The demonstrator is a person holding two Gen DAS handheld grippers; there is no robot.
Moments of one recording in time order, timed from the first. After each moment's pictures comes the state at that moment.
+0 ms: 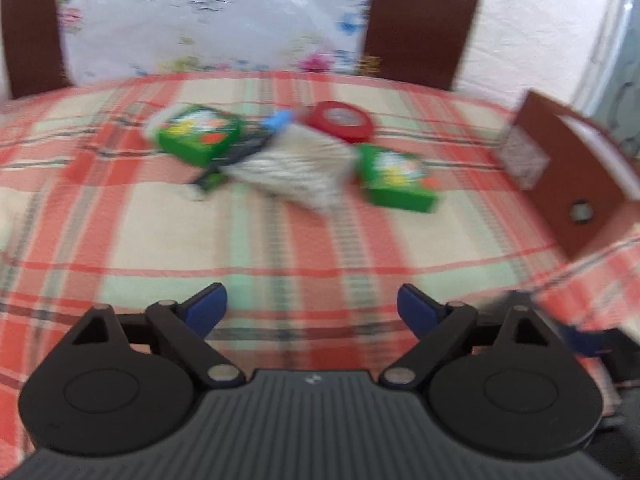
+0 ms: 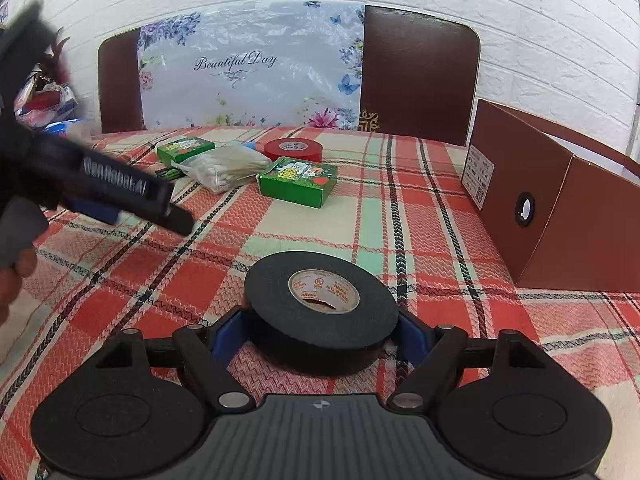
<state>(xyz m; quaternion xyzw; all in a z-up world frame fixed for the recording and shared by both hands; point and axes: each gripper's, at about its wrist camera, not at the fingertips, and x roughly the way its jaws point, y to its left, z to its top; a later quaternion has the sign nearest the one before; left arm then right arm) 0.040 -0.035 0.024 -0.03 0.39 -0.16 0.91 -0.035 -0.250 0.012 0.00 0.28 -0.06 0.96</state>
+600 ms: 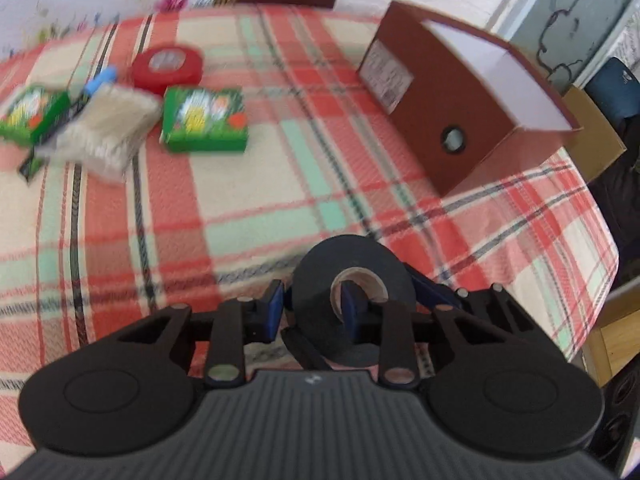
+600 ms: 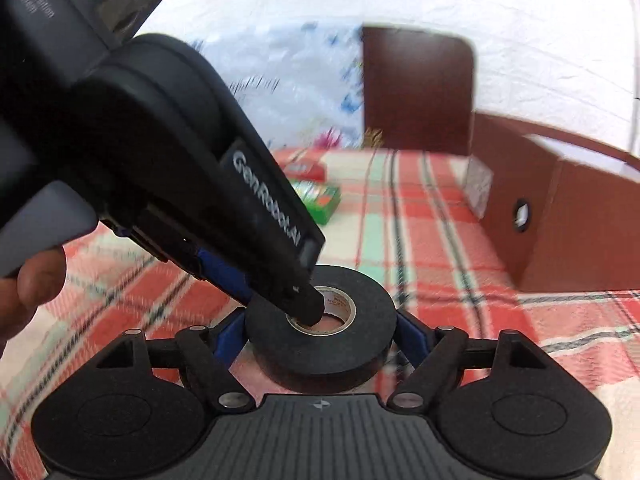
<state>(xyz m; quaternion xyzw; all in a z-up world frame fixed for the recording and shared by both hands) 0.027 -0.127 0.043 0.00 0.48 -0.25 0.84 -0.057 -0.269 0.022 0.04 0.22 -0.06 0.97</state>
